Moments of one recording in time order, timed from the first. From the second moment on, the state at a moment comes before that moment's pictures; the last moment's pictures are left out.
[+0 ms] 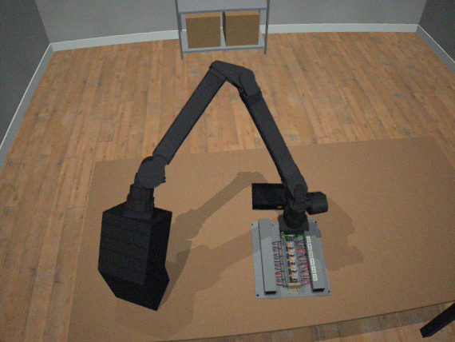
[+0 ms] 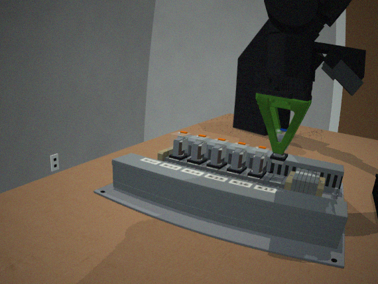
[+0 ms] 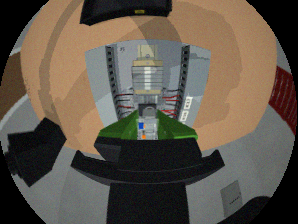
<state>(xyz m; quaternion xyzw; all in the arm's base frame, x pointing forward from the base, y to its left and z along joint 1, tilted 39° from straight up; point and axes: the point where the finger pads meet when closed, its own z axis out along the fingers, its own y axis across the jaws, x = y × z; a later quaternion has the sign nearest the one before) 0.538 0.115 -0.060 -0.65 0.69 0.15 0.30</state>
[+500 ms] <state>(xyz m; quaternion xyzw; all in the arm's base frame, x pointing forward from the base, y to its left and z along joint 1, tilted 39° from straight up) 0.533 0.104 -0.043 -0.65 0.69 0.15 0.30</state>
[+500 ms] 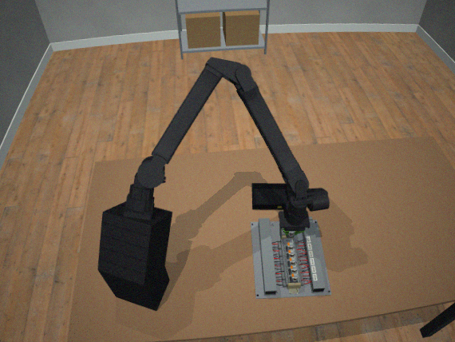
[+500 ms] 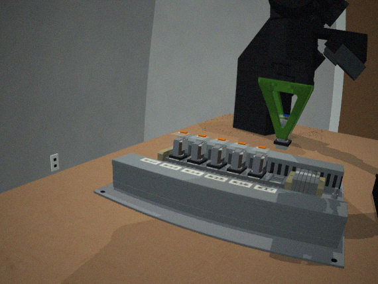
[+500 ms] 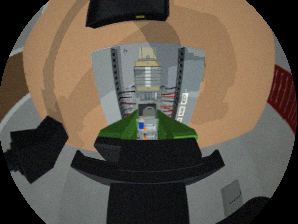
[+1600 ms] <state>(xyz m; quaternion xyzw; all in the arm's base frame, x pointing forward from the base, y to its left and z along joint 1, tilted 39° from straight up) 0.527 0.083 -0.011 -0.65 0.69 0.15 0.30</state>
